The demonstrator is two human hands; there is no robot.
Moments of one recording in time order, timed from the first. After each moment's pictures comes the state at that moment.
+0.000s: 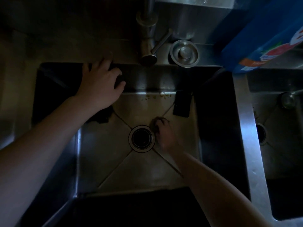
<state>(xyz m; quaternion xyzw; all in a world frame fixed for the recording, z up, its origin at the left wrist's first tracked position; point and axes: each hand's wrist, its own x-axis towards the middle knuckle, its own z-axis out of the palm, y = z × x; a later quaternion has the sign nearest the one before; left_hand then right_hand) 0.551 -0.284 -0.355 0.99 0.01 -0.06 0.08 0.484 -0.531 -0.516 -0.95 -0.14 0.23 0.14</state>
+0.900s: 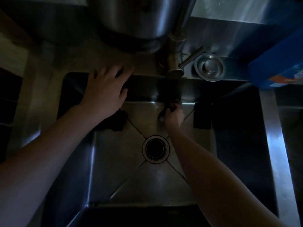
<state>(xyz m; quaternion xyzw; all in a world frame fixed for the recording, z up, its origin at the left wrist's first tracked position) 0.544 -0.242 -0.355 1.00 -0.01 -0.03 0.05 0.573 -0.449 -0.516 -0.87 0.26 0.10 0.41</state>
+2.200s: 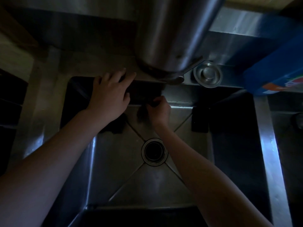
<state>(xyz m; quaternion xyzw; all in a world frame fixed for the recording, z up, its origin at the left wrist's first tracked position) 0.545 -0.244 -0.357 1.00 0.01 -0.02 0.09 0.575 -0.399 -0.473 -0.87 0.14 0.13 0.47</state>
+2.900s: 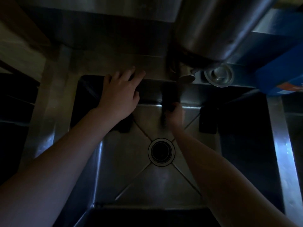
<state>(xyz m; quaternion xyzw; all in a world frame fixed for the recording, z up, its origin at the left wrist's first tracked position) 0.544 -0.245 -0.354 0.99 0.02 -0.04 0.11 0.578 -0.430 -0.500 -0.89 0.16 0.13 0.41</state>
